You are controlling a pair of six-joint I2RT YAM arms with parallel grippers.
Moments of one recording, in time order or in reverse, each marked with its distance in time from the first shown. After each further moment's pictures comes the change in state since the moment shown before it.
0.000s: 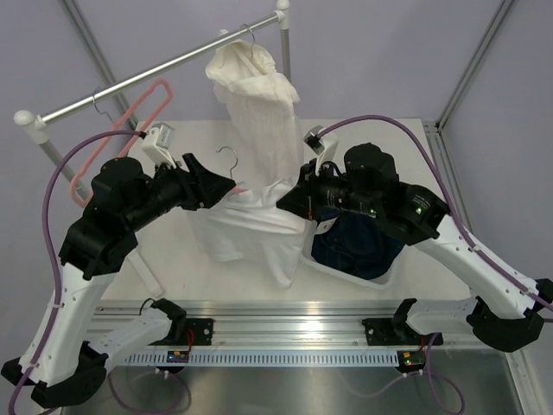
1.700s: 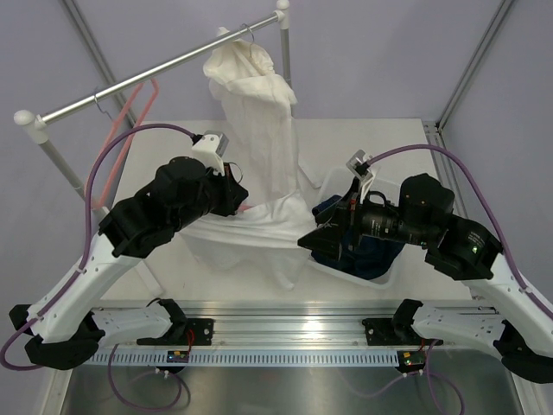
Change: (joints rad) left arm -0.345 0.167 0.043 -0.094 -0.414 0.120; right arm 0.005 -0.289 -0.174 -0.010 -0.130 0.074
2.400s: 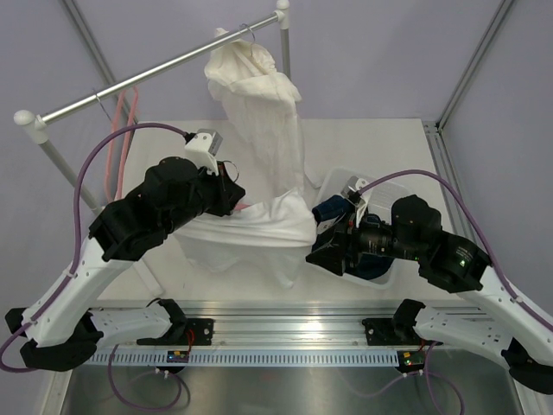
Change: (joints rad) left arm -0.012 -0.014 0.039 -0.022 -0.008 -0.001; right arm 0.001 -0.124 -0.250 0.024 -0.009 -0.112
